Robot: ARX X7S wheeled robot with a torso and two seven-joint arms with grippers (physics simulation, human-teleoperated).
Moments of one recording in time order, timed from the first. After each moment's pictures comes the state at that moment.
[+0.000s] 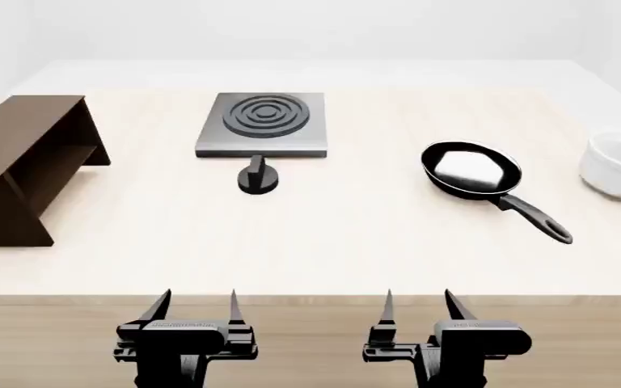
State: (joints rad) left arm 0.00 0.00 0.00 0.00 0.00 0.00 0.00; right arm 0.00 0.00 0.00 0.00 0.00 0.00 0.00
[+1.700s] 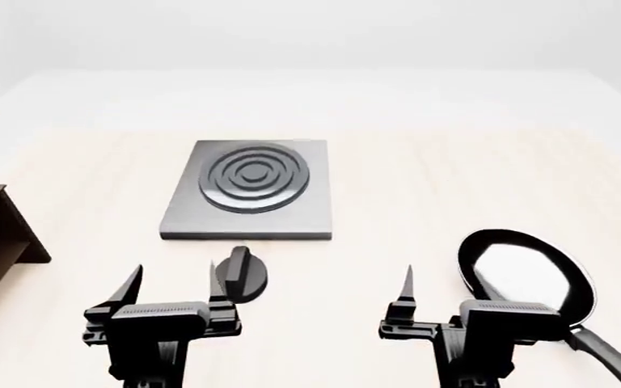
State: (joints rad) left arm -0.01 -0.13 0.10 0.17 -0.09 -0.04 -0.19; right arm 0.00 0.13 -0.09 -0.24 0.13 0.17 0.18
